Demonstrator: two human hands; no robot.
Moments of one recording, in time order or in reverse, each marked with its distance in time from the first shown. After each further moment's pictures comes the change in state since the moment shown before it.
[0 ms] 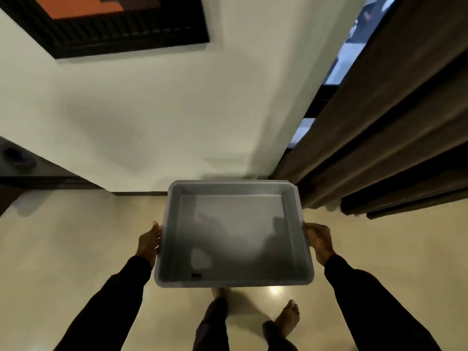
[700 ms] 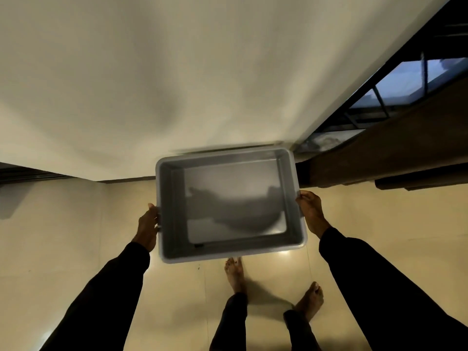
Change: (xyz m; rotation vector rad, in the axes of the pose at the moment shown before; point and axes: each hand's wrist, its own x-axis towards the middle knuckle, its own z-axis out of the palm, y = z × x) left_hand 0.224 0.007 0.003 0.050 -0.023 -0.071; right_hand 0.162 0.026 0.171 0.034 0.063 0.157
